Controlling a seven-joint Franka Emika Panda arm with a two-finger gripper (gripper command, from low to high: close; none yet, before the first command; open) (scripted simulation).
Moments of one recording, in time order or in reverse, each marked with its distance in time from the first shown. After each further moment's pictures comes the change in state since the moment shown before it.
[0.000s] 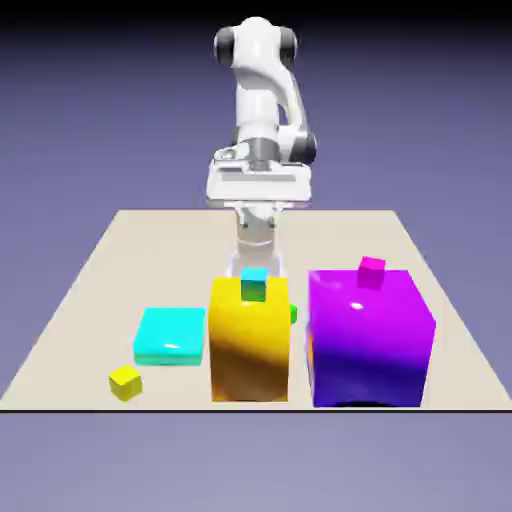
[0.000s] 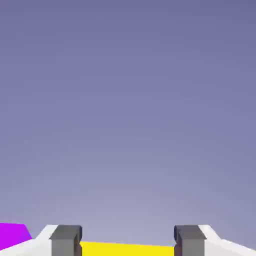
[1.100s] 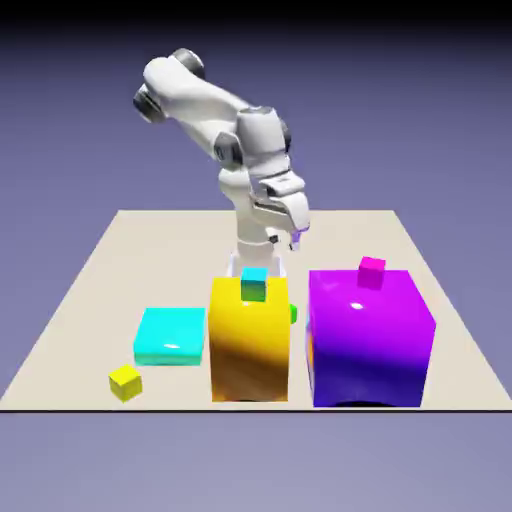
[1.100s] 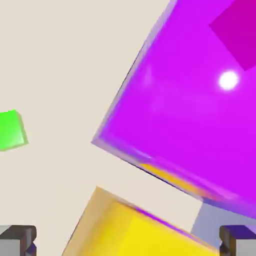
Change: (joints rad) arm 1.030 -0.449 -0.970 0.015 -0.749 -0.913 -1.435
